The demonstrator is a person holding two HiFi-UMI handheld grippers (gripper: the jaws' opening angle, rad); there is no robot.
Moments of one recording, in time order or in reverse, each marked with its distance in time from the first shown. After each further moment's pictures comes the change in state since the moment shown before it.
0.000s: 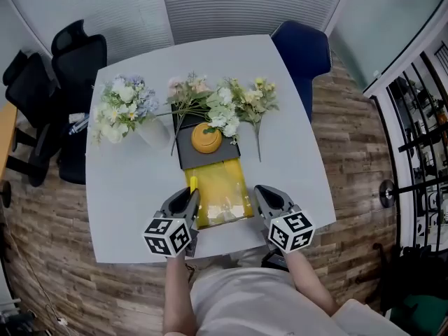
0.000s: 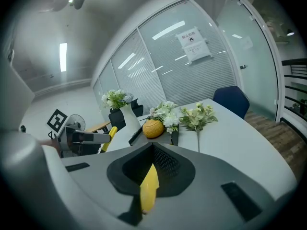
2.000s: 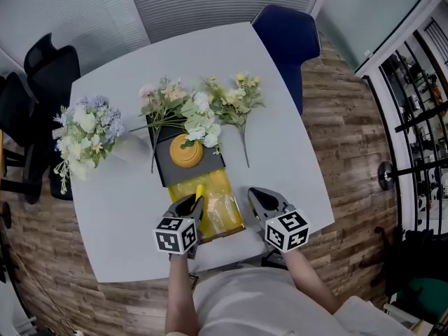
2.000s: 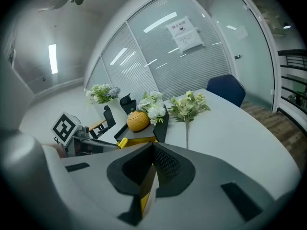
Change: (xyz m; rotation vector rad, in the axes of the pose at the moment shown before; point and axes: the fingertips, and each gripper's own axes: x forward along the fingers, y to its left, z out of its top) left arm 0.096 0.002 -0.054 0.066 0.278 -0.032; right arm 0.031 -0.057 -0.019 0.066 0.077 -0.023
